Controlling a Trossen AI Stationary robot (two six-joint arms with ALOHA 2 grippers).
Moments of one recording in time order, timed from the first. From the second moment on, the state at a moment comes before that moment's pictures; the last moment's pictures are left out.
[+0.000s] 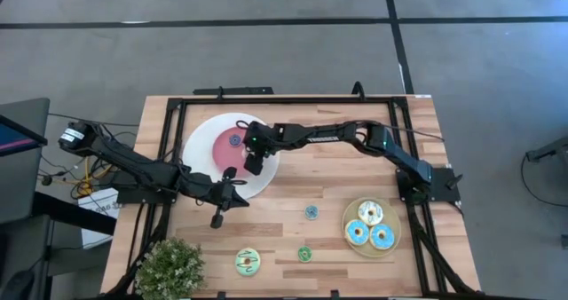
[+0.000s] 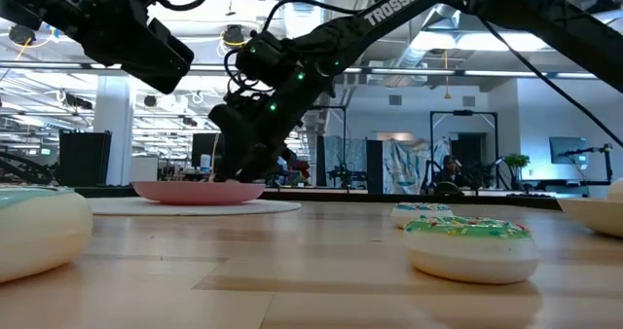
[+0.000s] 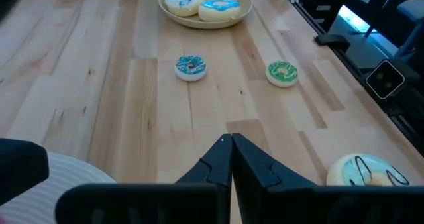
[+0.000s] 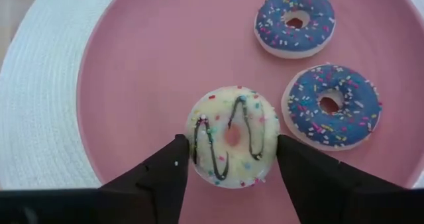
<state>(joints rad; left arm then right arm) -0.33 1.08 0.43 0.22 -0.12 -0.13 -0.18 2.39 1.90 -0.39 -0.05 0.15</state>
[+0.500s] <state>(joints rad) -0.33 1.08 0.43 0.21 -0.16 -0.13 -0.19 2.28 1.90 -0.57 -0.08 0.07</state>
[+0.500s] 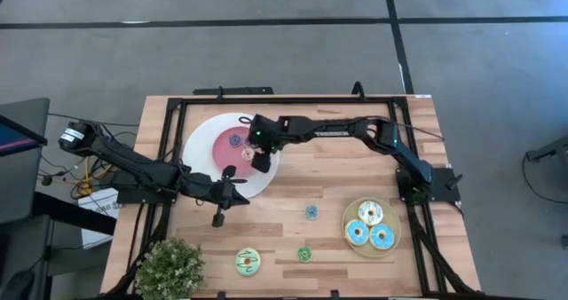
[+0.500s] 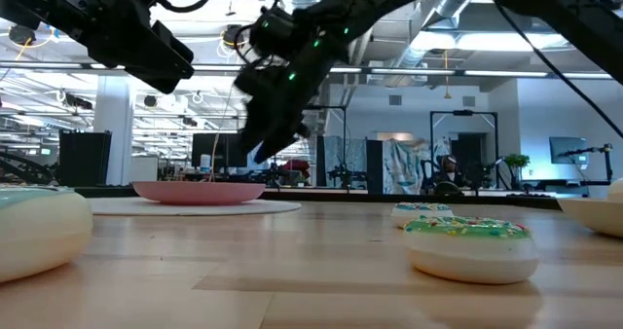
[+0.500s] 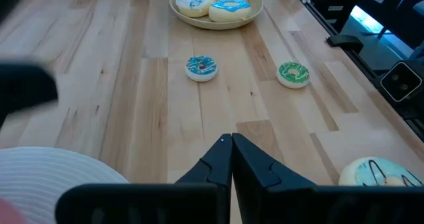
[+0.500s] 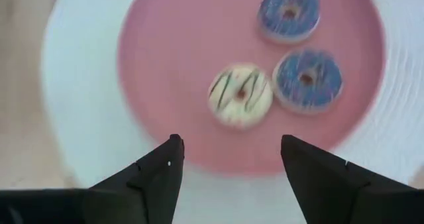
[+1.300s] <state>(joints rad) -0.32 1.08 0.43 0.34 -0.44 -0.19 -0.06 1.39 0.78 -0.41 -0.08 0.32</state>
